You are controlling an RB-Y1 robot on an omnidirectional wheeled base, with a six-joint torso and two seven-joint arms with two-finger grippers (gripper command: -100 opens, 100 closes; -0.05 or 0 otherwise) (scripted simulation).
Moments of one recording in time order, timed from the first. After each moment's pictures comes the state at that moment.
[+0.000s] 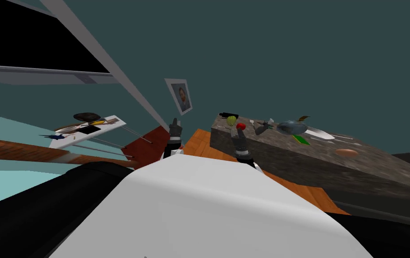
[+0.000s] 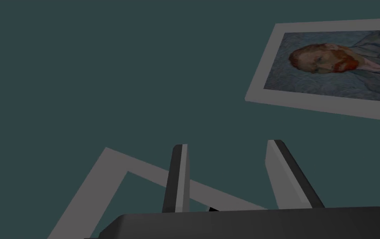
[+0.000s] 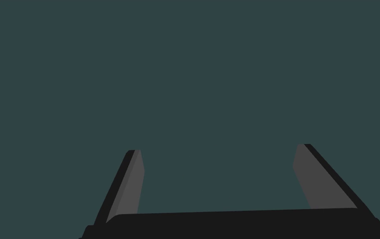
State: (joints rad) left arm 0.53 0.03 -0.03 -2.29 0.06 -0.35 -0.09; right arm 0.52 -0.33 0.21 -2.12 0.07 -0.68 -0.07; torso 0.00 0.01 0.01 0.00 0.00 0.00
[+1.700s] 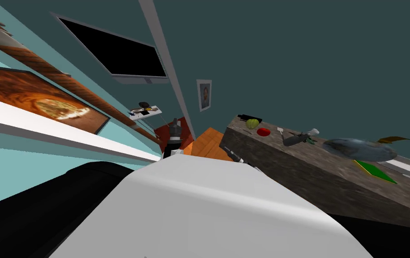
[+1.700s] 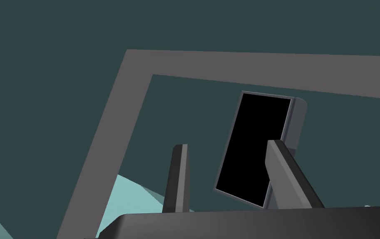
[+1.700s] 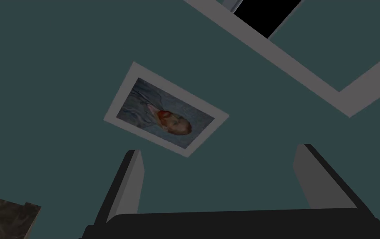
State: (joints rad) left arm 0.53 0.03 -0.03 -2.29 0.06 -0.35 -0.09; right arm 0.43 -0.72 0.39 -1.65 0.27 -0.82 -0.03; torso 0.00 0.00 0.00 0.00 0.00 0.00
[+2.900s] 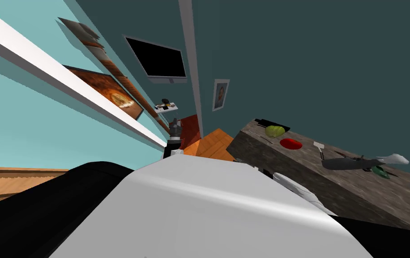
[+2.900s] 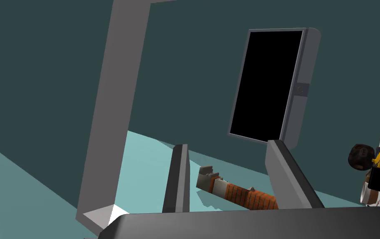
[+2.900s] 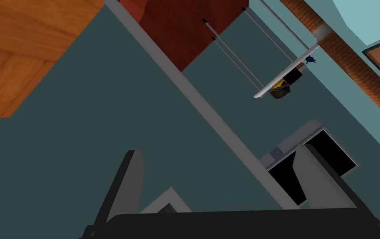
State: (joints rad) left arm 0.53 0.03 -0.03 -2.29 0.06 -0.35 -0.09; right arm 0.36 -1.02 0.49 -1.31 0.42 -0.86 -0.02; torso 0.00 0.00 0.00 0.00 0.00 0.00
